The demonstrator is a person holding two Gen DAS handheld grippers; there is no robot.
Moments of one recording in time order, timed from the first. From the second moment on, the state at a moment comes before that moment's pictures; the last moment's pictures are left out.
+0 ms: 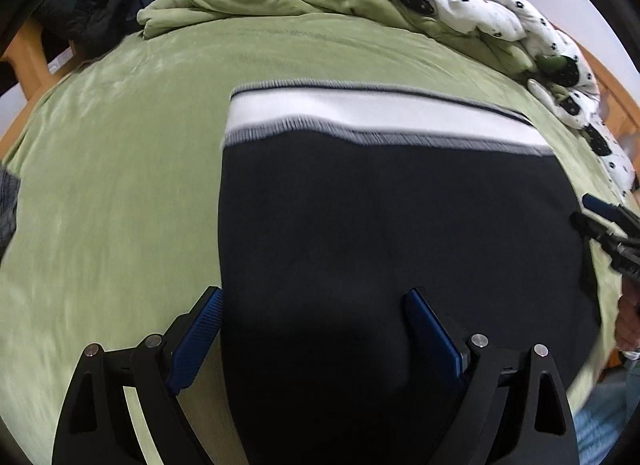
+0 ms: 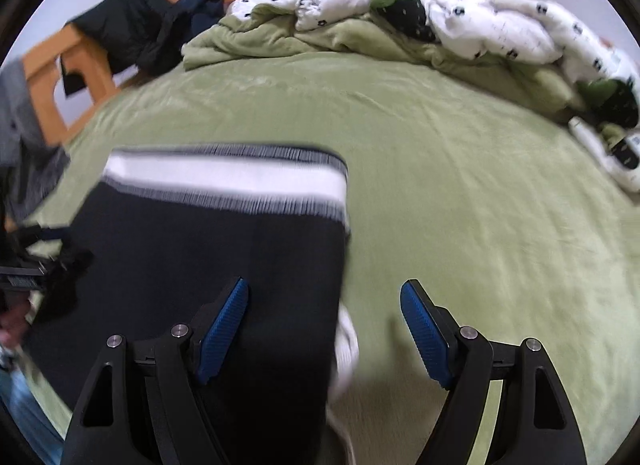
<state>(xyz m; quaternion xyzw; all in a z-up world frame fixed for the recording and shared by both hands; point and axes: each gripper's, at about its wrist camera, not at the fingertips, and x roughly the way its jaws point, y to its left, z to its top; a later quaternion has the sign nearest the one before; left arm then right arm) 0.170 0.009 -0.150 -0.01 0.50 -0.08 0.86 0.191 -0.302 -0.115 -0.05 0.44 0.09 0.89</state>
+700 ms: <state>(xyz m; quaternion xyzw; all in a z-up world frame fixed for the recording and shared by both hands) 0.086 0.039 -0.084 -0.04 0.45 -0.05 0.89 0.092 -0.258 -0.055 -0.08 0.37 0.09 0.92</state>
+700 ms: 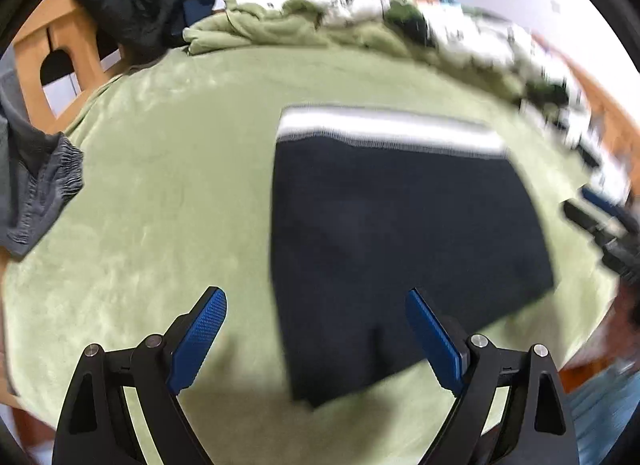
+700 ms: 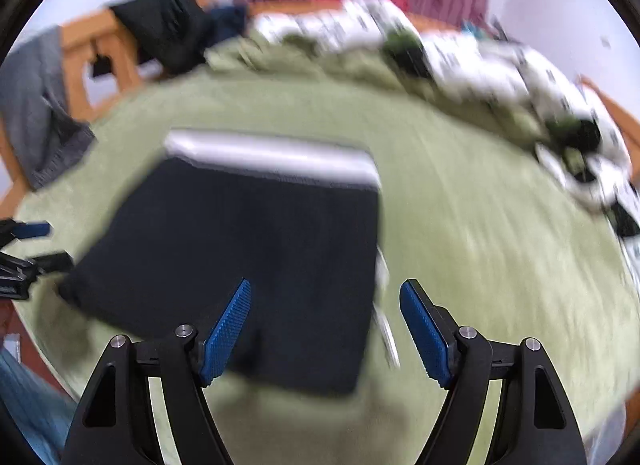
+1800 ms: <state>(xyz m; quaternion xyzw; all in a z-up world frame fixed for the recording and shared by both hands) 0.158 0.033 -0.153 -0.10 0.53 -0.03 0.84 0.177 -0.263 -0.111 0.01 0.45 0.05 0.89</state>
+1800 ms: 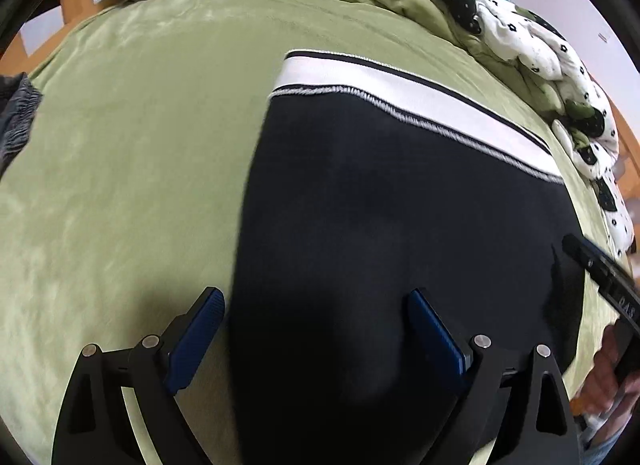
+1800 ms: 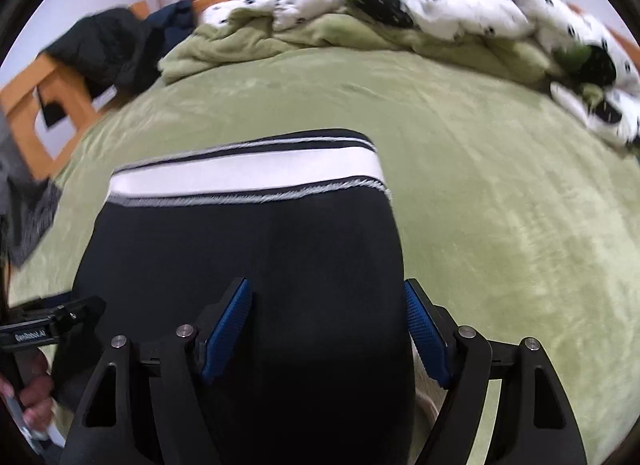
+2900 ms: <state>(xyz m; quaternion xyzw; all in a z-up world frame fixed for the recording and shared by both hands) -0.013 -0.004 -0.032 0.00 0.36 0.00 0.93 -0.017 -0.287 -0.006 0.03 0.34 -0.01 0.94</state>
